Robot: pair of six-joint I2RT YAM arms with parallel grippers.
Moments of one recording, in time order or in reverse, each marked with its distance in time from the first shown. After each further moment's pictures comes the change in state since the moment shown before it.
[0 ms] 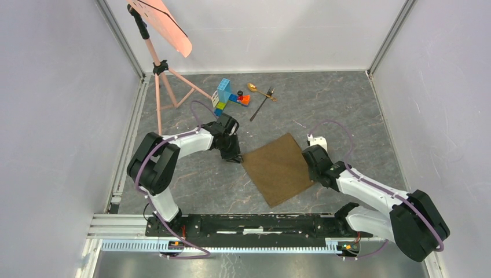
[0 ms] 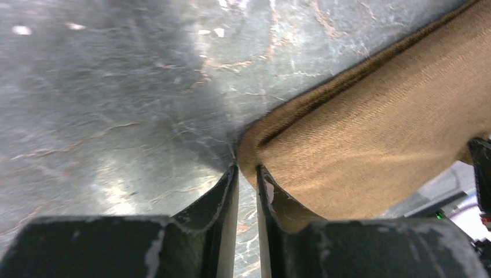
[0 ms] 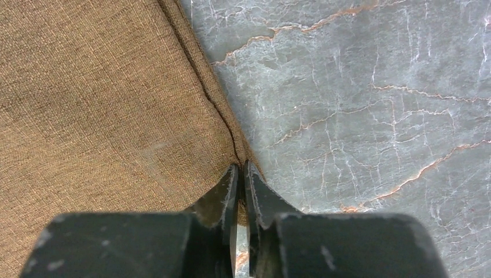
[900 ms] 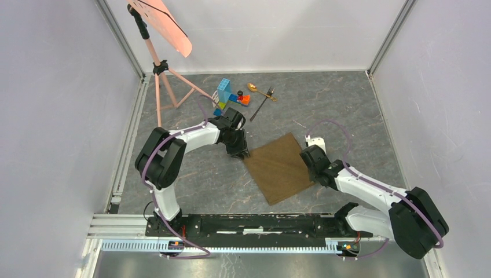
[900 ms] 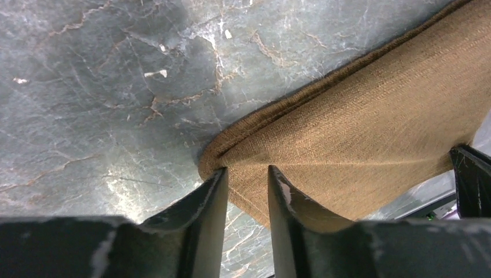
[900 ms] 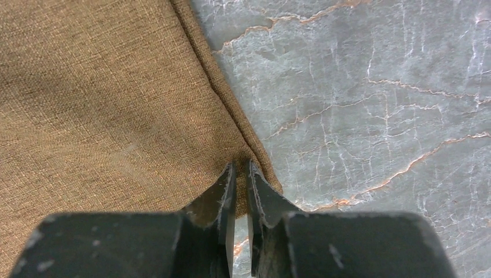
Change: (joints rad) left arm -0.024 0.081 0.137 -0.069 -0.019 0.008; right arm 0.021 0.026 0.026 -0.049 0.017 -0.020
